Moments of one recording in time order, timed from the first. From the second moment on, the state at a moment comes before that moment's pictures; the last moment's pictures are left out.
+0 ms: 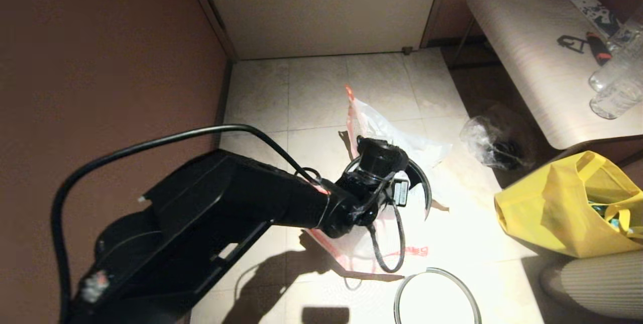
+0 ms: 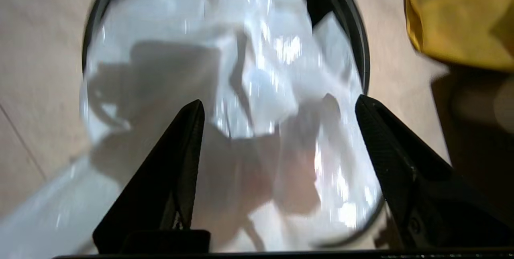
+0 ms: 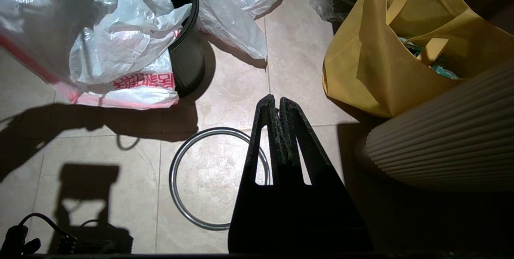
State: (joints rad) left arm -0.84 2.34 -1.62 -0.25 0.34 -0.23; right arm 0.00 0.00 0.00 0.01 0.01 -0.05
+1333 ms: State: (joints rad) left arm -0.50 2.21 -0.58 -1.09 -0.32 -0.17; right arm 0.00 0.00 0.00 0.01 0.01 -0.05
